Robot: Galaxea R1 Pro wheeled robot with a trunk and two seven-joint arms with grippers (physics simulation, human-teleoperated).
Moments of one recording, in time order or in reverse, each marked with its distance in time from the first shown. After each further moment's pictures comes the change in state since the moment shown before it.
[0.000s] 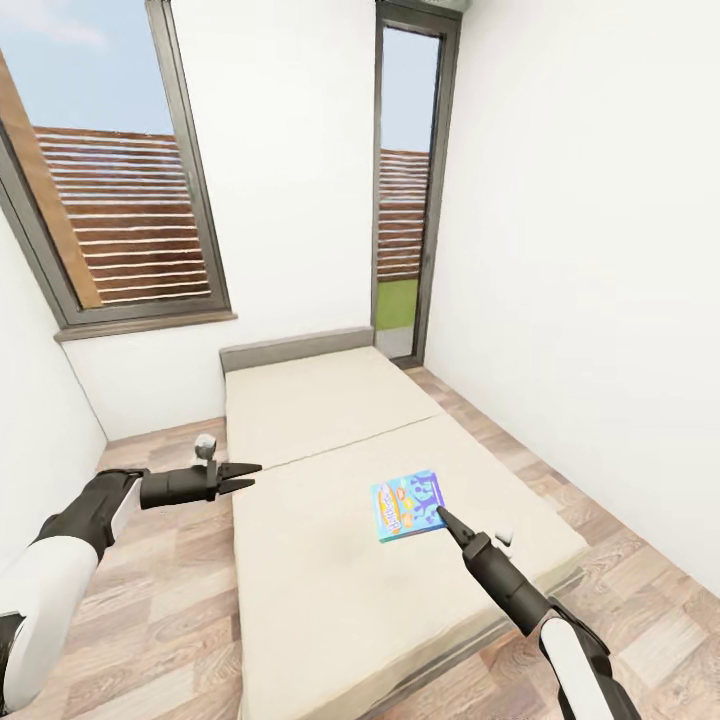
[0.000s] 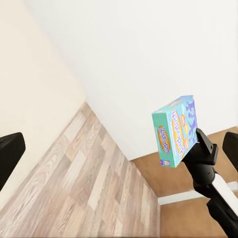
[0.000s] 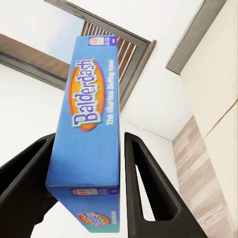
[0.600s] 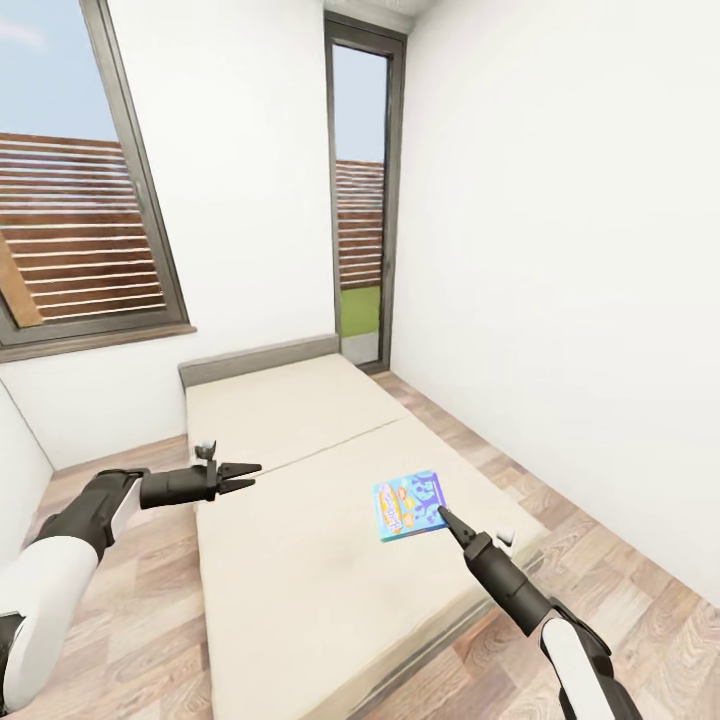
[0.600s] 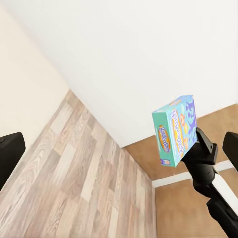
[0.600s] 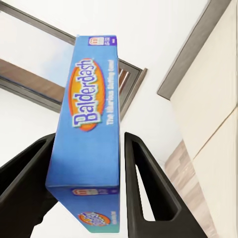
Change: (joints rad) left arm 0.000 0.000 0.000 0.000 0.000 0.000 0.000; right arm 0.000 -0.002 -0.004 0.000 -0.001 0.000 0.000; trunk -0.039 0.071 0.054
